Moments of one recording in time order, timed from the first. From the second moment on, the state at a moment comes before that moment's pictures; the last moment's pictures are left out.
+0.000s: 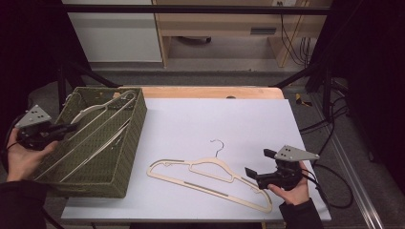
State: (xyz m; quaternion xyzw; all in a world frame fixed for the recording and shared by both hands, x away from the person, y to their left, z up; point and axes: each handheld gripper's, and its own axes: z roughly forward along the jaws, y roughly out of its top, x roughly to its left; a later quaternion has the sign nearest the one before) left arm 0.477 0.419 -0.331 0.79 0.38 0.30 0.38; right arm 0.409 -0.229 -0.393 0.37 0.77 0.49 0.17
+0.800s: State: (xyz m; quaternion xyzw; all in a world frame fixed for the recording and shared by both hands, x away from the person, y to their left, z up) left arm 0.484 0.394 -0.394 0.83 0.39 0.22 0.33; right arm 0.410 -0.227 -0.394 0.36 0.78 0.49 0.17
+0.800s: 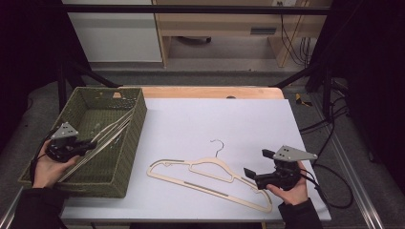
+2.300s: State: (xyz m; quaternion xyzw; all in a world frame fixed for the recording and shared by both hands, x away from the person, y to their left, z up) left arm 0.432 0.266 -0.339 0.75 0.31 0.22 0.54; right arm 0.409 -0.223 -0.399 0.35 0.78 0.49 0.17
